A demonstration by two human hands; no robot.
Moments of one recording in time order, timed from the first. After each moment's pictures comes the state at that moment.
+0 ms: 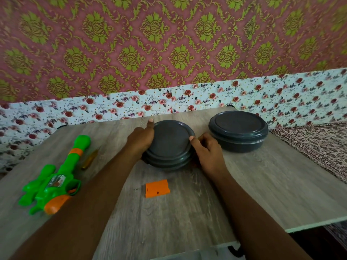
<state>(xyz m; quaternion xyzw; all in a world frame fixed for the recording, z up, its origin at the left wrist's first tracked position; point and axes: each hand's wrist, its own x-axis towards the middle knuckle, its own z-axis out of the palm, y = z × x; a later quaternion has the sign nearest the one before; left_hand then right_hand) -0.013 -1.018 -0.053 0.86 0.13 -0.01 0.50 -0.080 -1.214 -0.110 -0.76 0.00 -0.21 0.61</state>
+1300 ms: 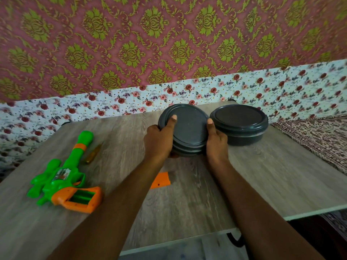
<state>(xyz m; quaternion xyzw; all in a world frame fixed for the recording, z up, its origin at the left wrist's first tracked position) -0.065 -1.070 -0.062 0.73 0.11 0.06 0.67 -0.077 -1.215 -0.102 -0.65 0.12 -0.22 0.72</state>
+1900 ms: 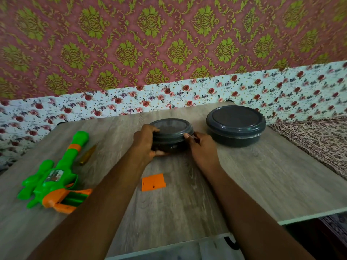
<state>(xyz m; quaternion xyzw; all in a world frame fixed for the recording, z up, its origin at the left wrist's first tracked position) -0.034 -1.048 -0.068 0.61 0.17 -0.04 0.78 -0.071 -1.212 -0.114 -0.81 0.01 -0.18 0.55</state>
